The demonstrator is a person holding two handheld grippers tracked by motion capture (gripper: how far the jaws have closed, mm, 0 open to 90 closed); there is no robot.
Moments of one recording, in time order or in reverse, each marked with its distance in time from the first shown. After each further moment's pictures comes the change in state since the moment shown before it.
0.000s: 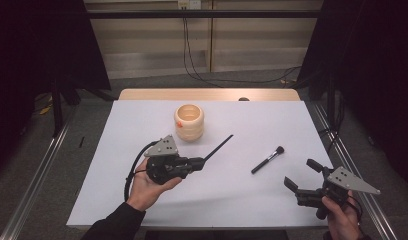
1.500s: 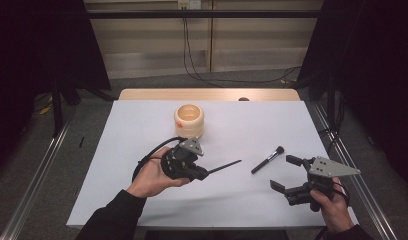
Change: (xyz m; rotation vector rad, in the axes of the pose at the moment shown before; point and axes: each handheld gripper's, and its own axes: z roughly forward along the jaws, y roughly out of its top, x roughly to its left) left arm -0.001 0.025 0.033 0.467 -0.069 0.098; right arm 0.013 0.026 0.029 0.121 0.256 -0.103
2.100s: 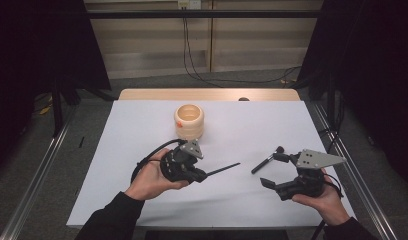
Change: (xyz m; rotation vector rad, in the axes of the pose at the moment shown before) left arm -0.006 -0.001 -0.001 0.042 0.014 0.009; right arm 0.008 0.027 0.019 0.087 0.090 -0.046
